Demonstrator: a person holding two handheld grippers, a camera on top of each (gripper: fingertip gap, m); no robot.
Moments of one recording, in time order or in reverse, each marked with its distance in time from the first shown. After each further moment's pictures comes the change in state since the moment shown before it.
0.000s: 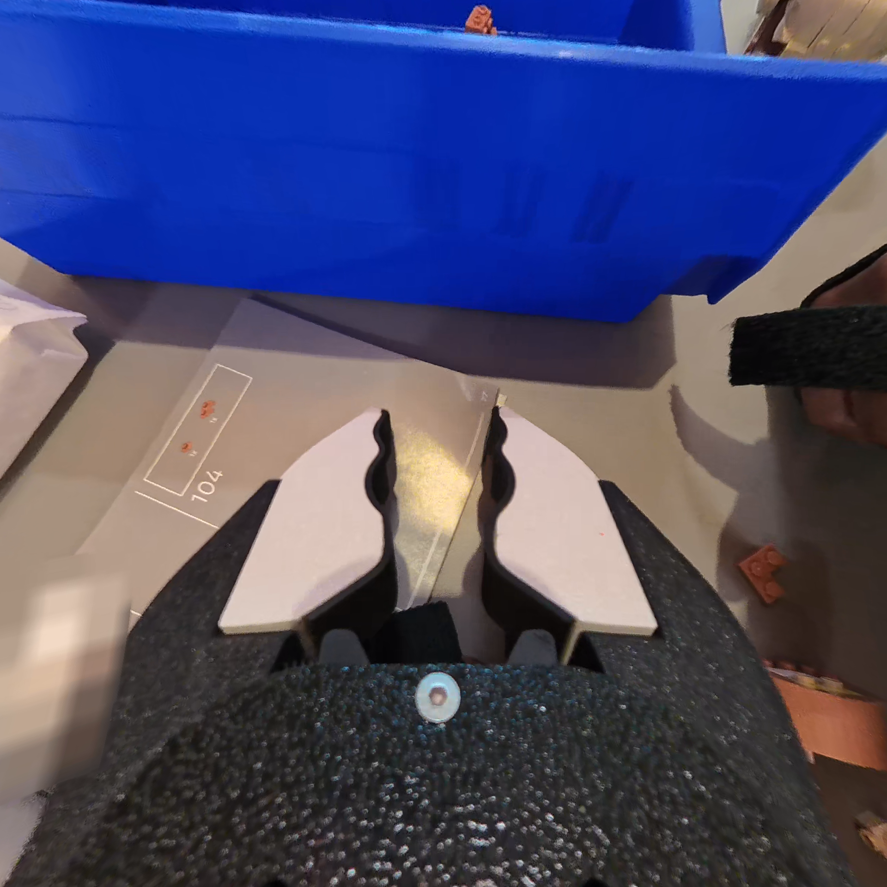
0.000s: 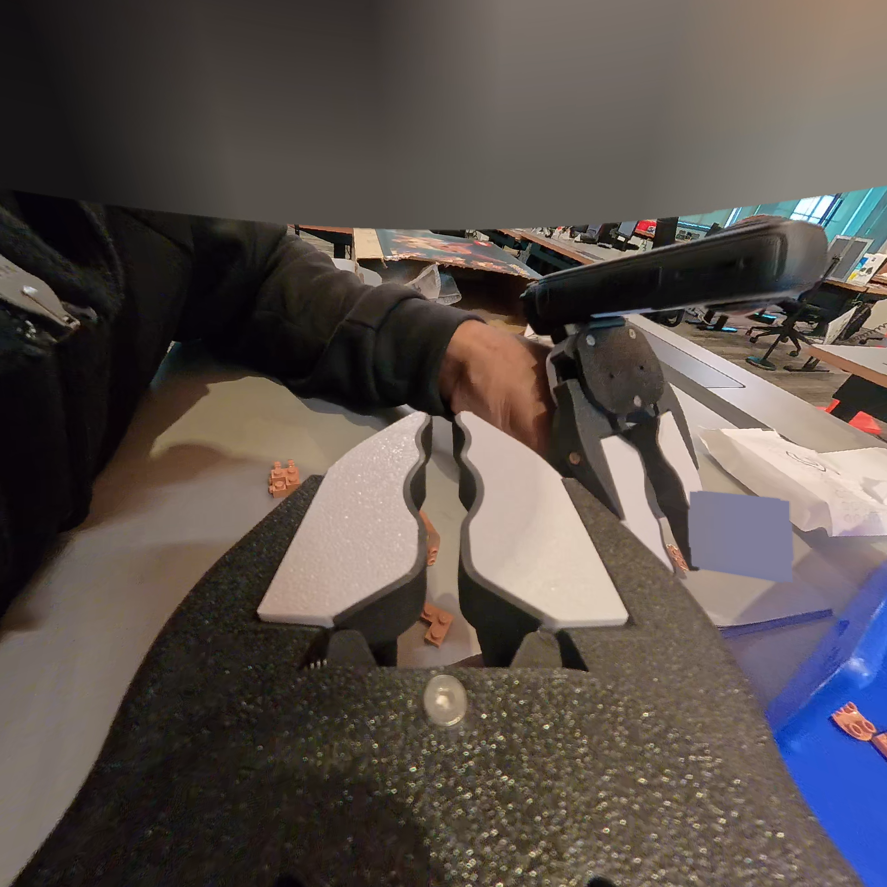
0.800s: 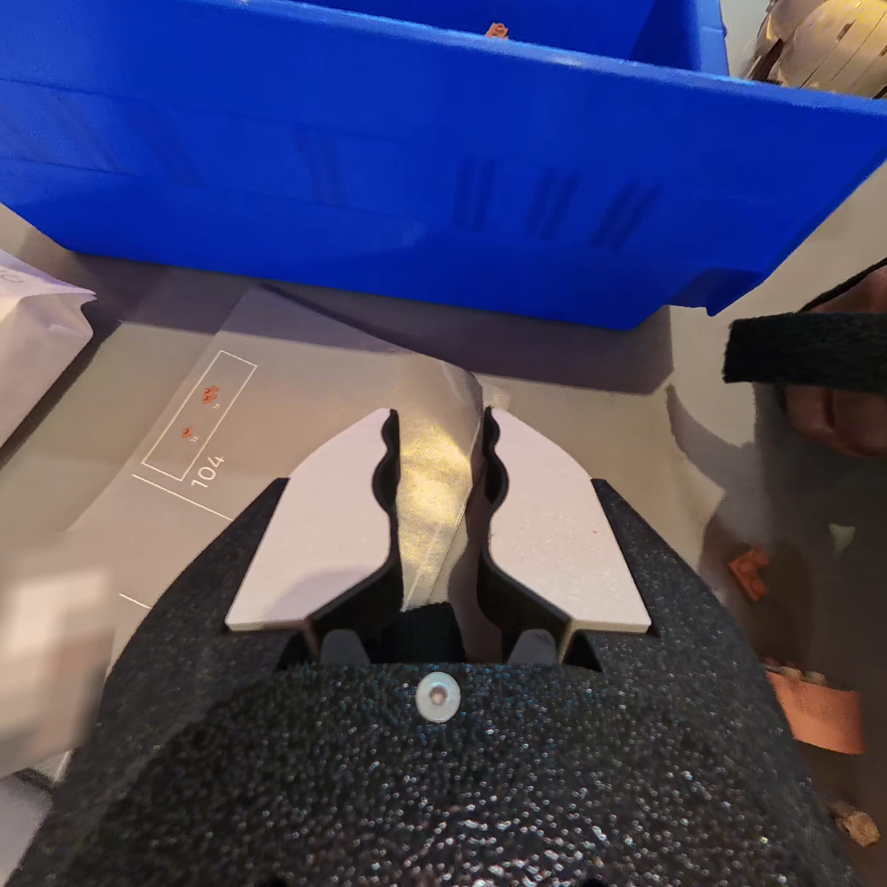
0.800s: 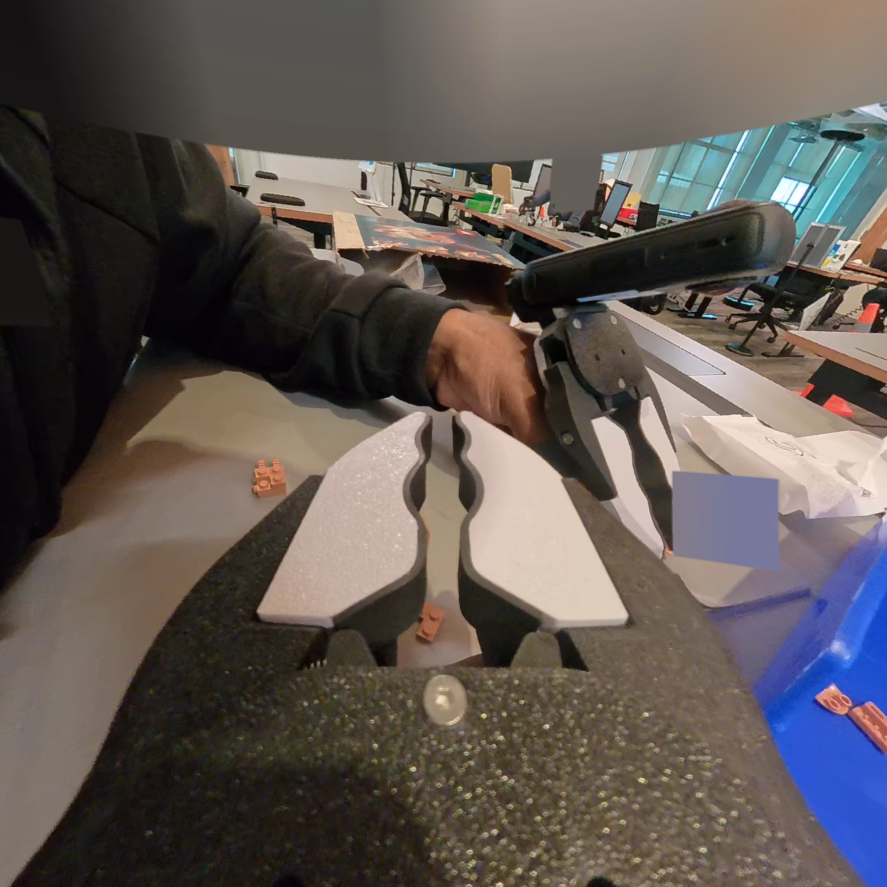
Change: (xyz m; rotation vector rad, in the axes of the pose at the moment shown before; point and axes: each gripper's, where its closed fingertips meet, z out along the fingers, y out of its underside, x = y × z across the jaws) left arm -0.004 0.001 -0.004 0.017 0.010 -0.055; right arm 0.006 0.004 0.001 -0.023 0.041 0.001
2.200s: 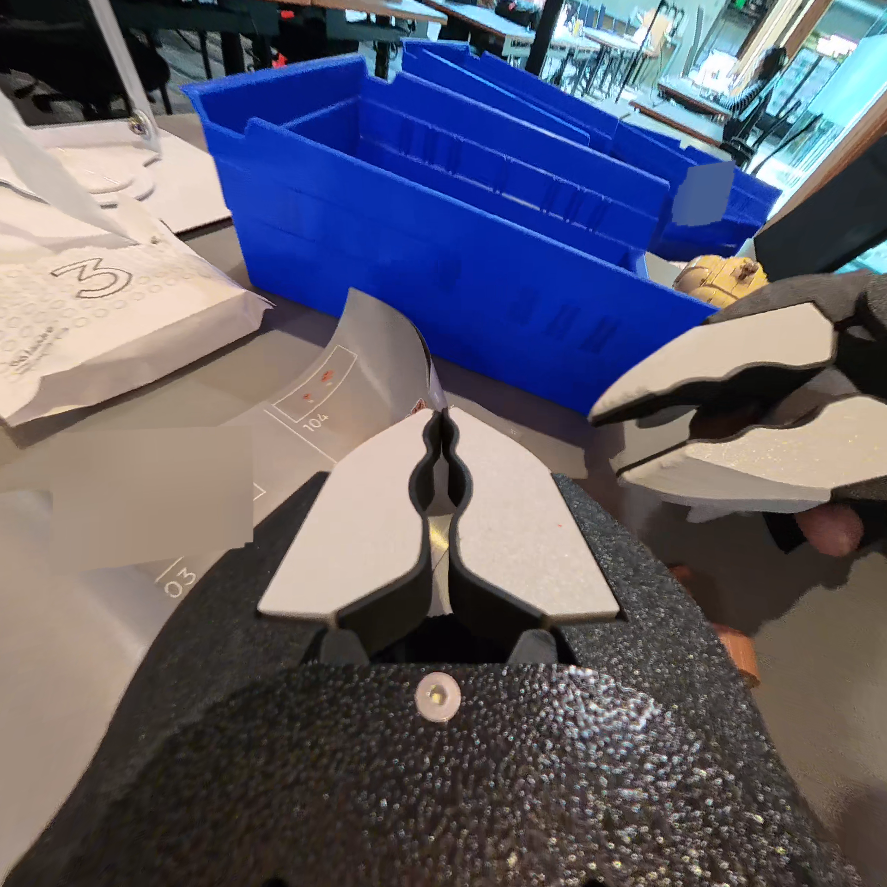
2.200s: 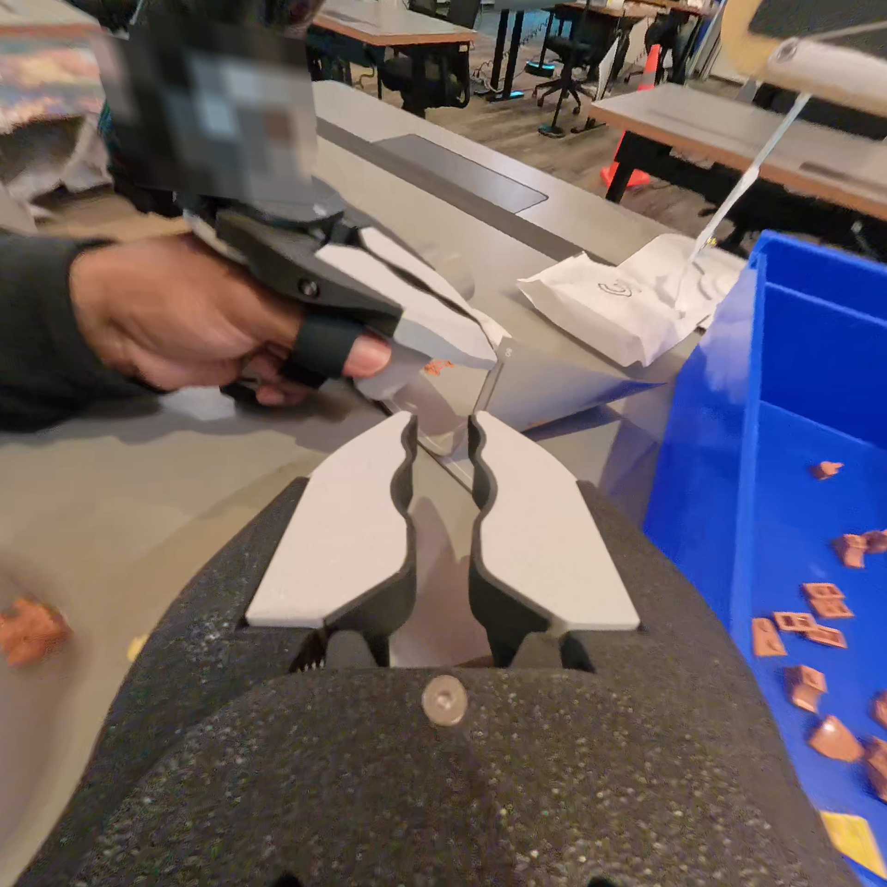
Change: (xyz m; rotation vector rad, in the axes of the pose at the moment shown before) left arm -0.027 -0.010 -0.069 0.388 -0.027 -0.241; right arm 0.081 0.029 0.031 -0.353 0.460 0.161
